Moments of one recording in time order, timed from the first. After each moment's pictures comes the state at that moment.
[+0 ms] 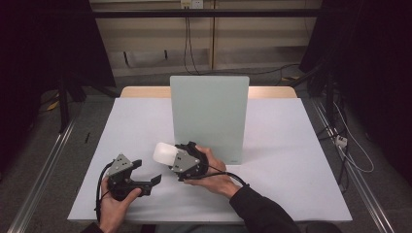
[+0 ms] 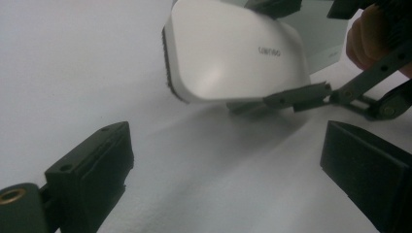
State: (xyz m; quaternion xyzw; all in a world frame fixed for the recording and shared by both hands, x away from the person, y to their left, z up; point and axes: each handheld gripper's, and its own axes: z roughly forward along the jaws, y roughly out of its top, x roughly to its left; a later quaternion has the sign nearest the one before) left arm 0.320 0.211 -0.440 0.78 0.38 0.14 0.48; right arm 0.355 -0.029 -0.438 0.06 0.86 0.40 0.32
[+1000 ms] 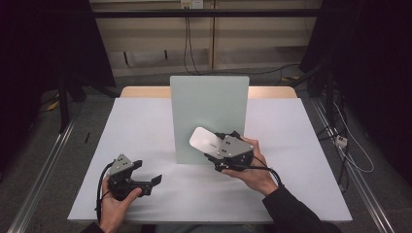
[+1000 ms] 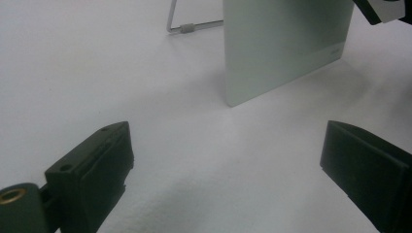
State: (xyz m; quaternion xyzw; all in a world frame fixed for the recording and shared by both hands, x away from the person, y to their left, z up) left arm 0.322 0.211 -0.443 0.78 0.38 0.13 0.48; right arm 0.343 -0.137 -0.390 0.16 0.83 0.42 0.32
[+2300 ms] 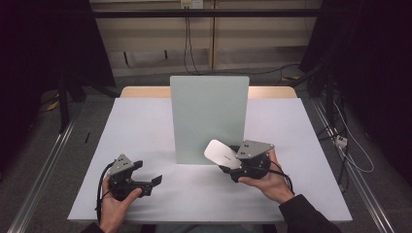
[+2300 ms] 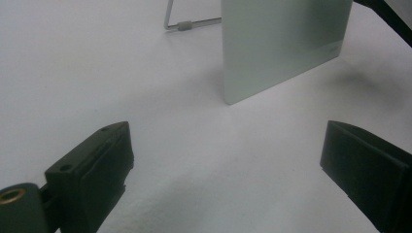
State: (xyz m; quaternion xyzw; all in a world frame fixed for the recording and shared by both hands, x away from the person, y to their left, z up) left arm 0.322 0.210 -0.444 0.78 0.39 0.12 0.48; right arm 0.324 -0.176 -0.395 0.23 0.86 0.42 0.20
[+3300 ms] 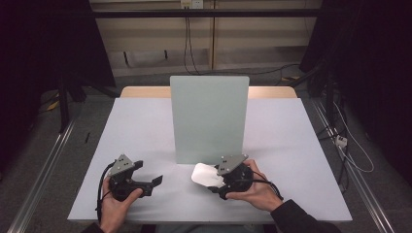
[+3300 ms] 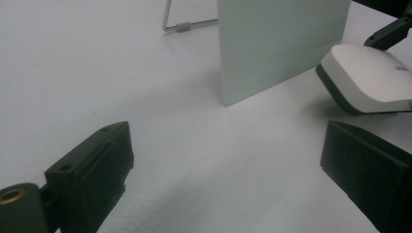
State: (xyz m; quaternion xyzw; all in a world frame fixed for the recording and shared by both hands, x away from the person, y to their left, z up) left arm 0.320 0.208 -0.442 0.78 0.38 0.13 0.48; right arm 0.314 -0.136 -0.428 0.18 0.91 0.36 0.11
